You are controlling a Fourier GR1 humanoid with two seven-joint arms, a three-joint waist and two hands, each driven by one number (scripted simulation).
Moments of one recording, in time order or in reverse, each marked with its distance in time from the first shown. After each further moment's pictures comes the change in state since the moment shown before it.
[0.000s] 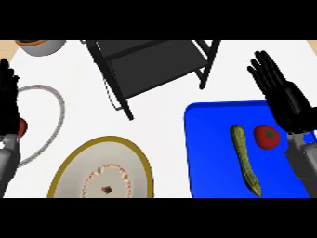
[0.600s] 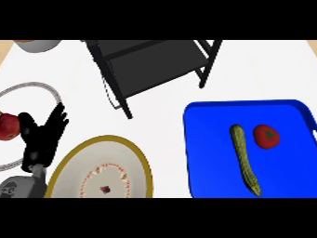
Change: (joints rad) left arm 0.175 -0.123 -0.089 0.062 0.184 -0.241 0.104; right arm 0.194 -0.342 -0.287 0.336 0.080 0.059 -0.133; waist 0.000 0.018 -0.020
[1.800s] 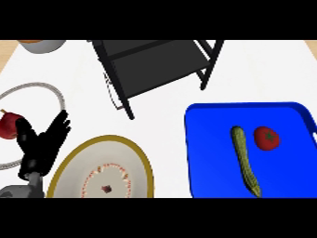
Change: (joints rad) left arm 0.061 -0.011 0.016 -0.052 0.024 -0.097 0.047; right arm 0.075 -0.200 0.044 -0.311 0.049 0.292 0.310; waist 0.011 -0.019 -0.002
